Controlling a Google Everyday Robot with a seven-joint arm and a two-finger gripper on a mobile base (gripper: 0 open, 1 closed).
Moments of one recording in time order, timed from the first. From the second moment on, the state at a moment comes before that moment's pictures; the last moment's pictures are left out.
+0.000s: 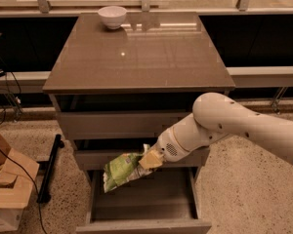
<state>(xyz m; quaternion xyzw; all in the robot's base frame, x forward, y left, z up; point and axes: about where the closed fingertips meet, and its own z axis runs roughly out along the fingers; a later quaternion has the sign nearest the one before) 0.469 -0.006 0.681 -0.44 0.83 0.31 0.17</state>
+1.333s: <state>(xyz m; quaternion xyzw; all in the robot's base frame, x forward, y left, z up) 0.494 -0.004 0.492 -0.32 0.83 0.41 0.18</state>
